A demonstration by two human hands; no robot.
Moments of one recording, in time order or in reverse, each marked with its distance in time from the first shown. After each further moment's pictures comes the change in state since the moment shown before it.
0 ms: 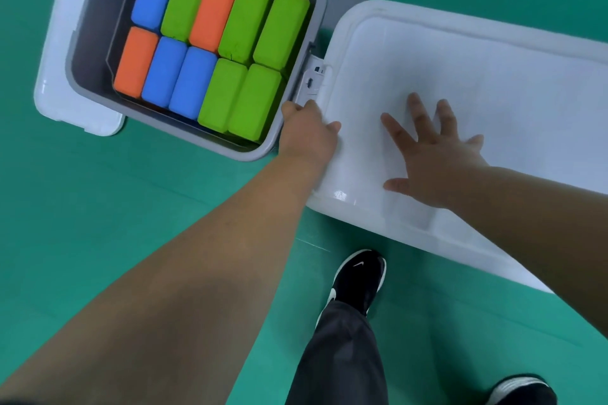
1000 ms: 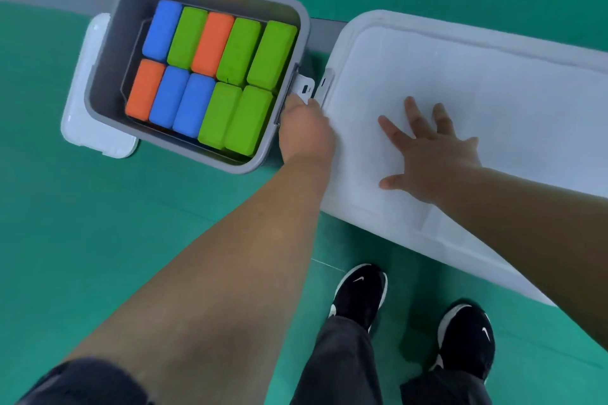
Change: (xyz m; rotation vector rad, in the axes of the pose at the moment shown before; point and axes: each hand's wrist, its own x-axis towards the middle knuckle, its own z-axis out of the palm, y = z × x) left_hand -0.004 0.037 0.012 0.119 0.221 0.021; right_hand 0.006 0.029 0.007 0.117 0.083 0.033
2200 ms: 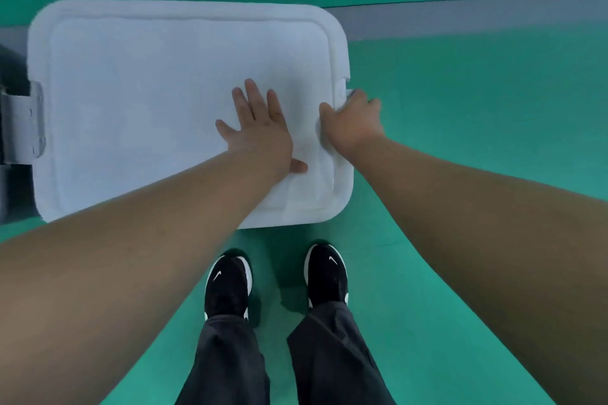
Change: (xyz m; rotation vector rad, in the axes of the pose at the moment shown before) left_hand -0.156 0.222 0.125 0.629 -0.461 0.561; right_hand -0.095 0.222 0.071 0.925 0.281 0.764
